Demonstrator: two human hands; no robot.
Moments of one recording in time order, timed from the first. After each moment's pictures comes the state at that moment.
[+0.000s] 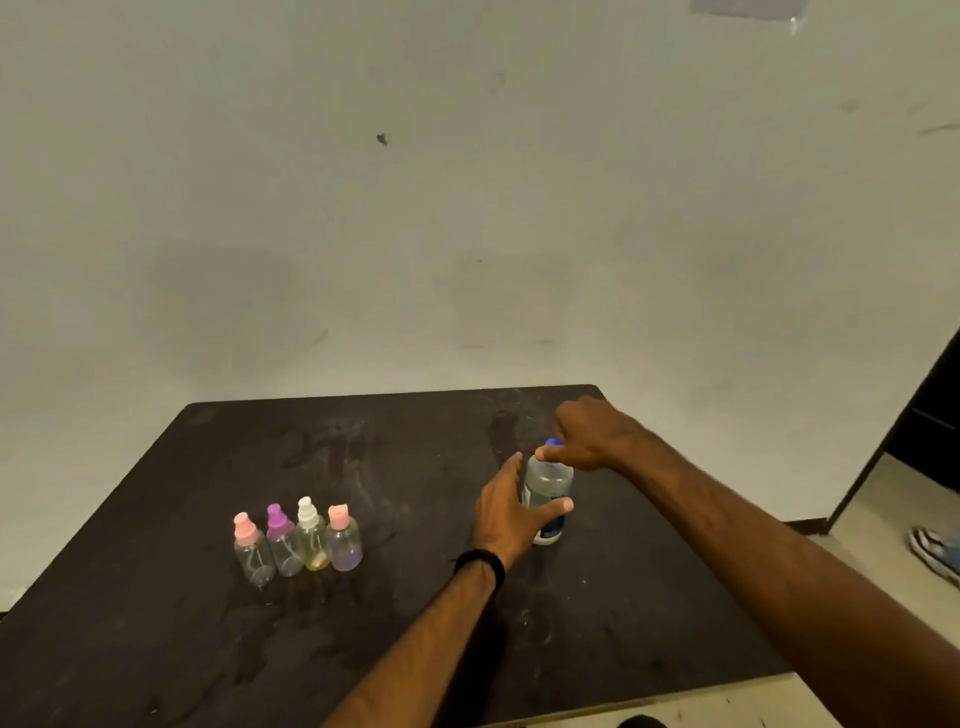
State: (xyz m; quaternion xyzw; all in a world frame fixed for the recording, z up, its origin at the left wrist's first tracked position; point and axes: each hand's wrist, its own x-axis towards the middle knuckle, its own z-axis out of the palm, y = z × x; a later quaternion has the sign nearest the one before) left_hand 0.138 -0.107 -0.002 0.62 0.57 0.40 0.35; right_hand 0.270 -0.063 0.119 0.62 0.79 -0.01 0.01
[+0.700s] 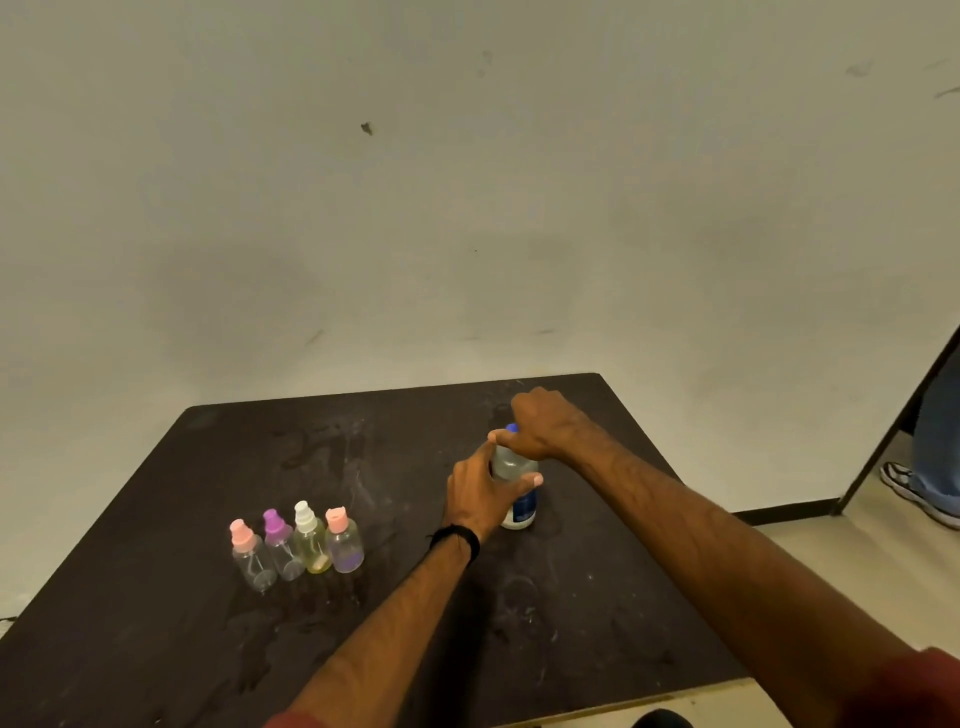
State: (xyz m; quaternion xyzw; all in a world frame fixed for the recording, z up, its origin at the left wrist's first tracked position) left_hand 0.117 -0.079 0.004 0.63 0.60 0.40 0.28; right_hand 0.226 -0.044 0.107 0.62 0.79 -0.03 -0.02
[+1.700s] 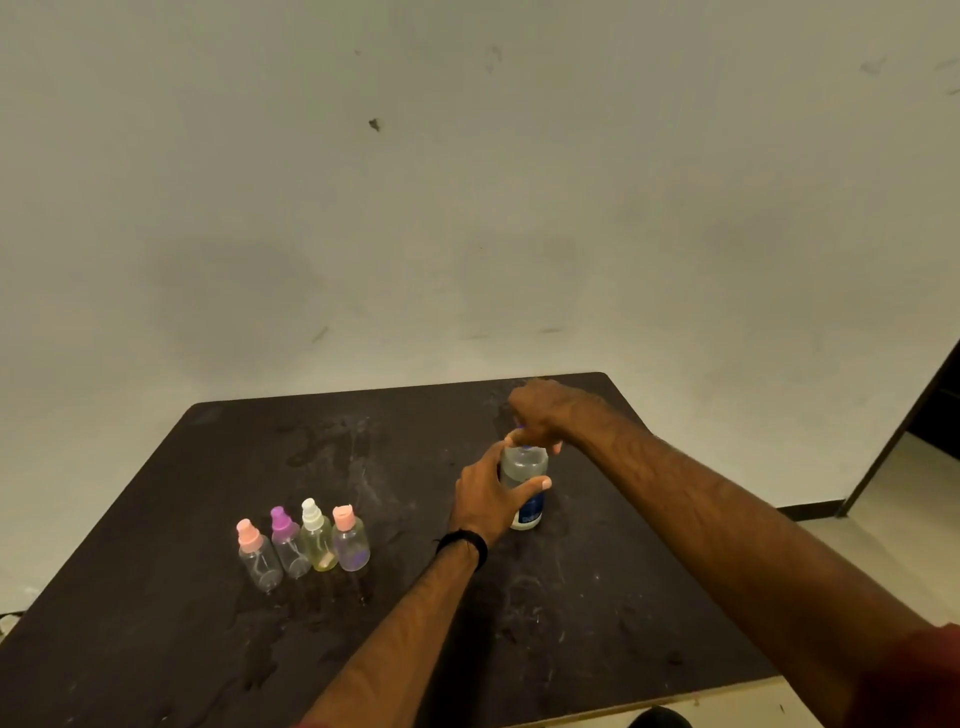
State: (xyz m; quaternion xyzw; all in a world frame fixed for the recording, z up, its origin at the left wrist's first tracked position) left_hand 0.112 -0.081 -0.009 0.64 0.56 0.44 0.31; right_hand 0.213 -0.040 0.133 0.58 0.80 -0.04 0.13
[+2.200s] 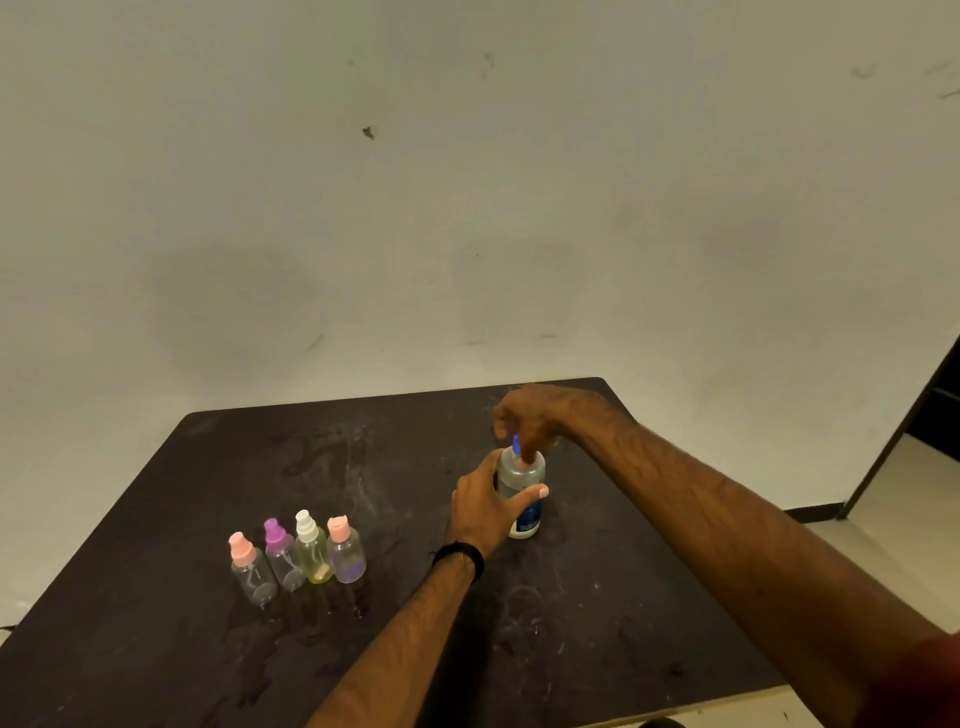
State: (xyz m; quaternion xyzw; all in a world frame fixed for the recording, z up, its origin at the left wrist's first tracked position) left_hand 0.113 -0.079 -0.010 0.64 0.56 0.44 0.30; right_hand 0.213 -0.035 0.144 0.56 0.81 -0.11 0.14
